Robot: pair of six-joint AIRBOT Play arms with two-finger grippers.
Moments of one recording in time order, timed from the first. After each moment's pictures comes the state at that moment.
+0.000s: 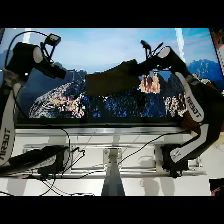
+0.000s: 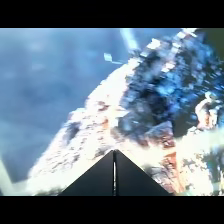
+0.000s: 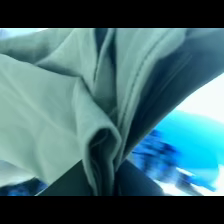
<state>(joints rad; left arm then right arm) -0.16 -1.32 1.31 1.74 -1.19 -1.39 0.13 -1.75 1.47 -0.93 1.06 1.32</state>
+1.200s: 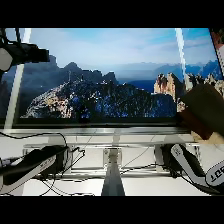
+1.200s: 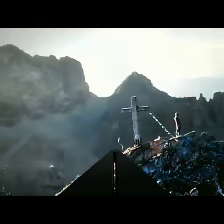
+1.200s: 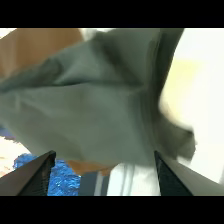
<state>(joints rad) -0.16 -1.06 1.31 1.77 -1.03 -1.60 -0.73 -0.94 1.48 -1.83 1.76 2.22</state>
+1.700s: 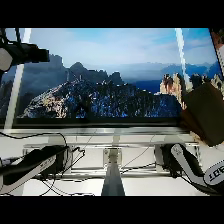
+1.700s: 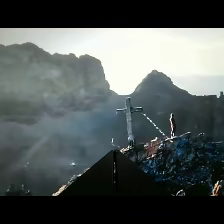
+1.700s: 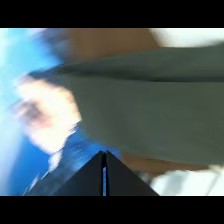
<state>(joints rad) -0.16 -1.06 1.31 1.77 -1.03 -1.60 -0.74 -0.93 1.48 -1.42 1.59 1.93</state>
